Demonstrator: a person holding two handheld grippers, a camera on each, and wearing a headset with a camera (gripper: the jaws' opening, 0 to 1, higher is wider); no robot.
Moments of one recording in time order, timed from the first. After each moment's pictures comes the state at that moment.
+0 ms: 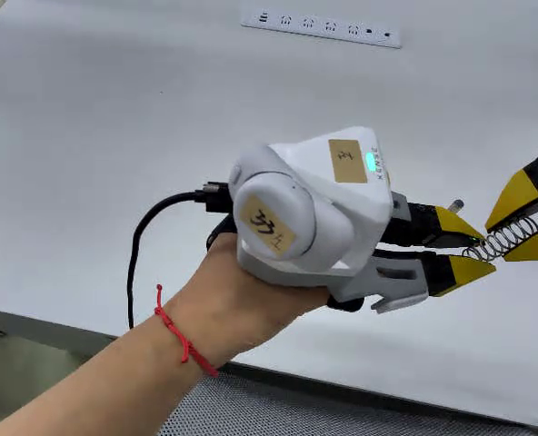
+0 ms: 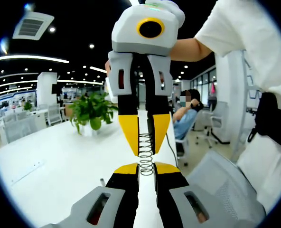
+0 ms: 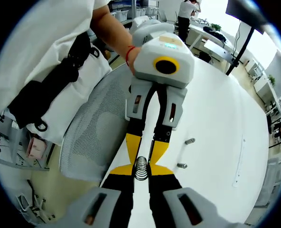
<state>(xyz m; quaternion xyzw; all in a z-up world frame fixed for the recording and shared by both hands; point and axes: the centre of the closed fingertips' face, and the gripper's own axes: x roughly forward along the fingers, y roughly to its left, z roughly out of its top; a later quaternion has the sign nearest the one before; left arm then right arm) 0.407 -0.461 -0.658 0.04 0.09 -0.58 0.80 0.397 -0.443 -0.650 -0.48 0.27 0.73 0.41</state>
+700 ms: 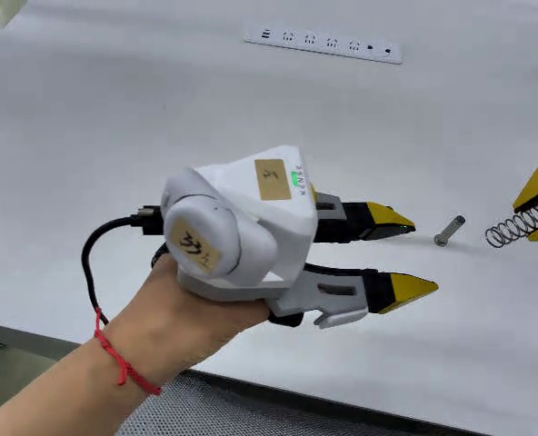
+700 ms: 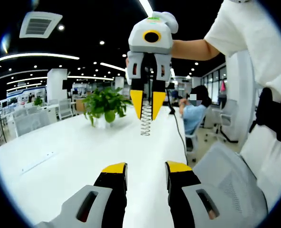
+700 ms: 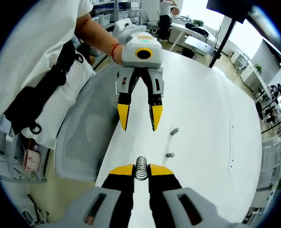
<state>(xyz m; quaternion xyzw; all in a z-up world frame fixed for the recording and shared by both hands) 0.413 -0.409 -0.670 0.05 0.11 -0.54 0.83 0.434 -0.456 -0.636 -0.47 0.28 0.69 0.47</state>
